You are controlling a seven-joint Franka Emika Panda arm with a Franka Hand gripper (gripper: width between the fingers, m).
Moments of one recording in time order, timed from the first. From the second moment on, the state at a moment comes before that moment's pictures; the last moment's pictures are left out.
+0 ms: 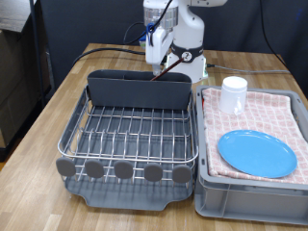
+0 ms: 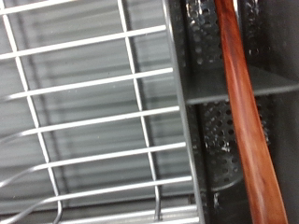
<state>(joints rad) -0.06 -0.45 -0.17 -2.83 -0.08 2.43 2.32</state>
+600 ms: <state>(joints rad) -0.04 -0.54 -0.15 -2.78 -0.08 2.27 2.30</state>
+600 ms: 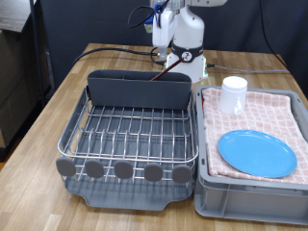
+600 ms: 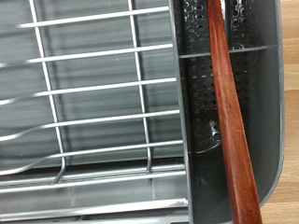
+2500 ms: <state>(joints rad) 0.17 -0.14 0.00 -2.32 -0.09 2.36 1.60</state>
